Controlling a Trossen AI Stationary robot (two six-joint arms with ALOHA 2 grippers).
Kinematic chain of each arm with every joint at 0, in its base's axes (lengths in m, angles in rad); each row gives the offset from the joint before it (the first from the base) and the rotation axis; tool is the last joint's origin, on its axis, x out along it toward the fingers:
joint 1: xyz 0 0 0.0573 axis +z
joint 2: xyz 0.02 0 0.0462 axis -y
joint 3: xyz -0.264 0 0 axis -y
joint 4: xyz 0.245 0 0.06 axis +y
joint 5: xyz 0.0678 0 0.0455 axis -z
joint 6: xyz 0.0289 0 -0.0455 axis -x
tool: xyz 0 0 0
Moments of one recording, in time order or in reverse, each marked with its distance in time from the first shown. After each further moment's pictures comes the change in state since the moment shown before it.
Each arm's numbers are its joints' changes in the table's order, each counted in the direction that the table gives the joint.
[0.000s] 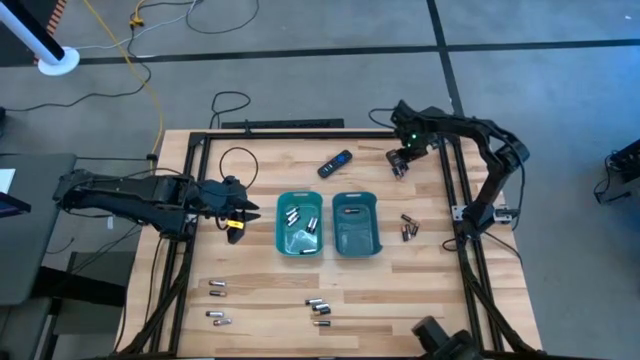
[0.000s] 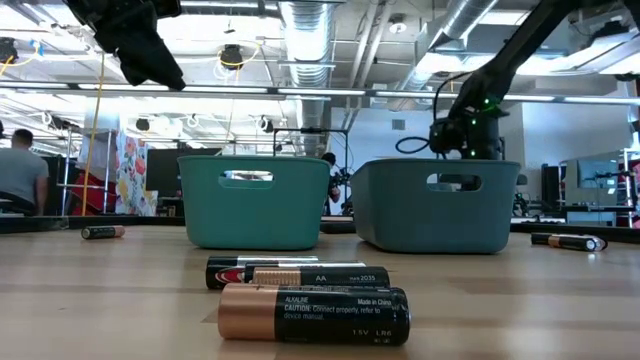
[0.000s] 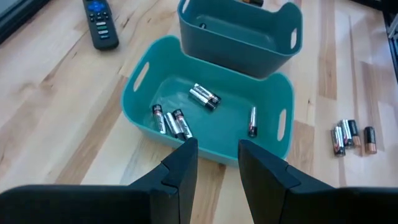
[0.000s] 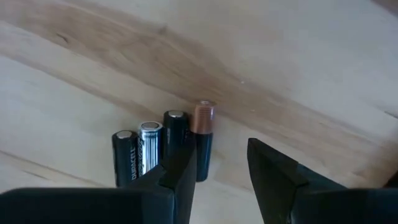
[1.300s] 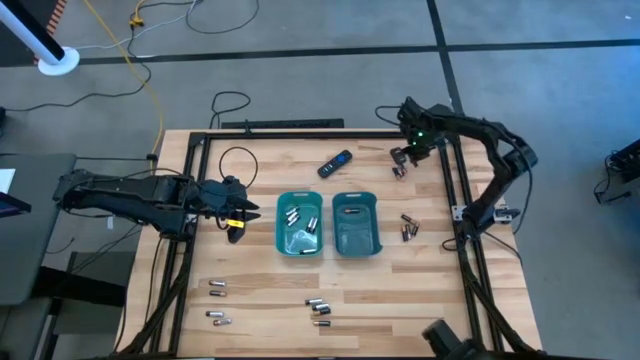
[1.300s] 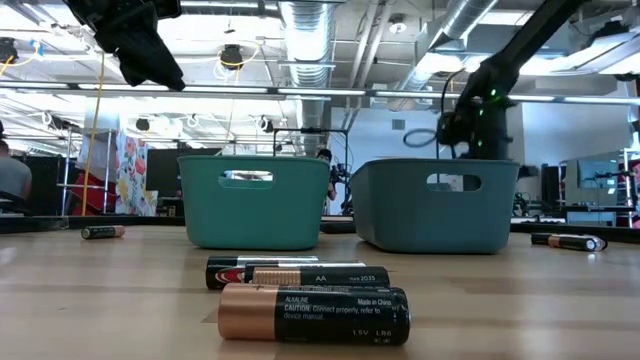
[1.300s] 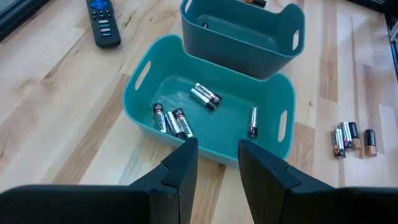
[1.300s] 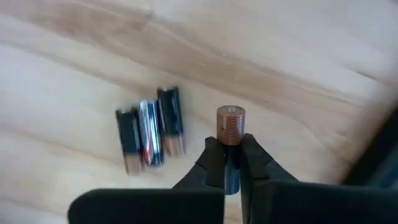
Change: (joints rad) left arm 0.000 0.000 0.001 0.003 -0.005 0.016; right arm -0.027 0.074 -0.007 0.097 -0.015 -0.059
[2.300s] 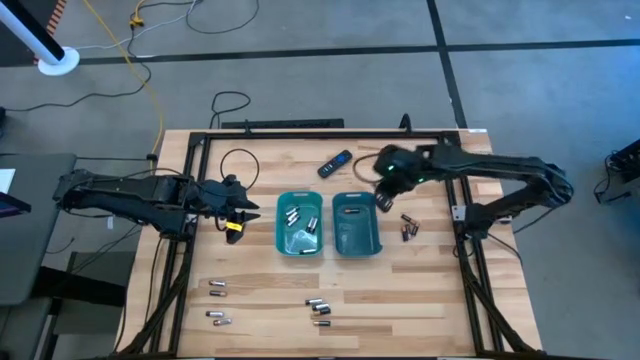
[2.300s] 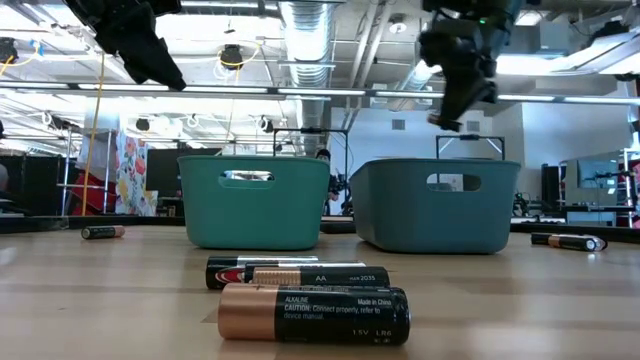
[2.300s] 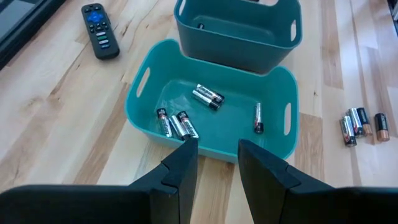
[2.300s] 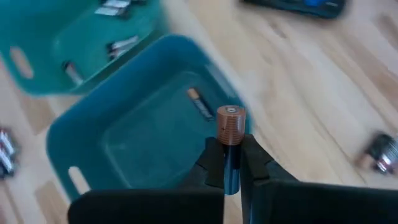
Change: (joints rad) left arm 0.000 0.000 0.000 0.000 -0.001 -0.105; right arm 0.759 0.381 0.042 -0.069 0.001 -0.168
